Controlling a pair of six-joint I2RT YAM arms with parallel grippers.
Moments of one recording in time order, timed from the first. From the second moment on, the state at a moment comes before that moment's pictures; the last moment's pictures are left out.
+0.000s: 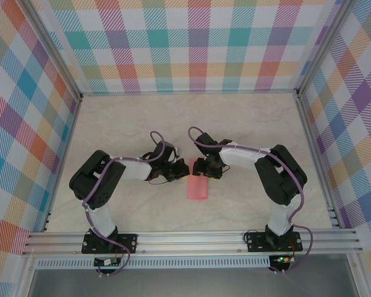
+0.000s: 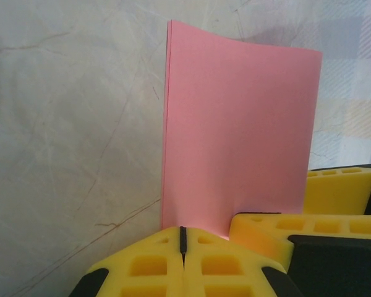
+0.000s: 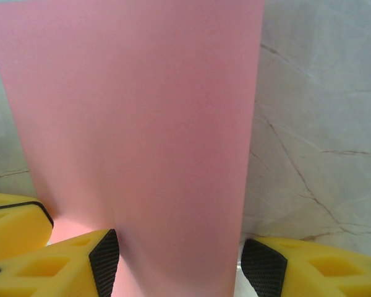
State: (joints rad) left arm -0.60 1.80 0.80 0.13 0.48 -0.87; right arm 0.70 1.88 1.12 -0.61 -0.13 0.77
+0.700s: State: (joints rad) left arm -0.62 1.82 0.87 0.00 0.43 -0.84; right arm 0.72 1.67 0.95 -0.49 -0.08 0.83
